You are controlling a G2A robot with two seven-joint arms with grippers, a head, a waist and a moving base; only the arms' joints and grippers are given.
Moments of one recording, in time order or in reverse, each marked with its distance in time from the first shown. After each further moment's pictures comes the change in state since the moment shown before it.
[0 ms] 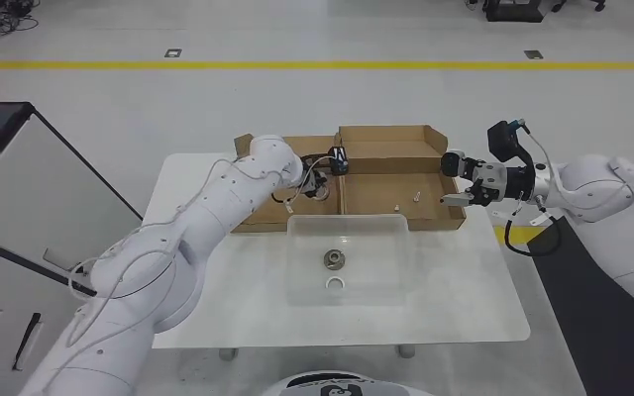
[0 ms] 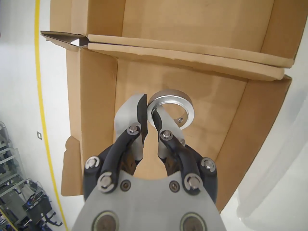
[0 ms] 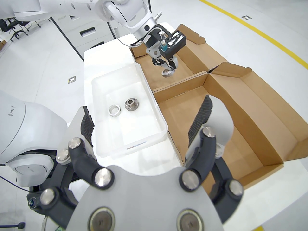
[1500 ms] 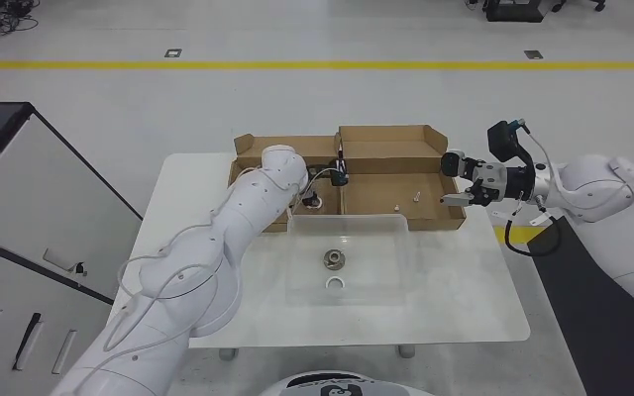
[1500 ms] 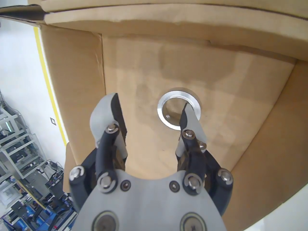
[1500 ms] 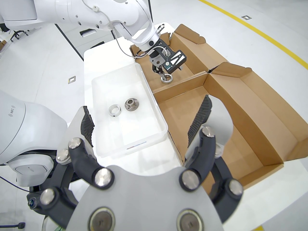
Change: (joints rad) left arm -0.005 -0.202 0.038 0.348 0.220 0.023 0.149; right arm 0.000 0.000 0.000 0.000 0.000 0.000 0.000
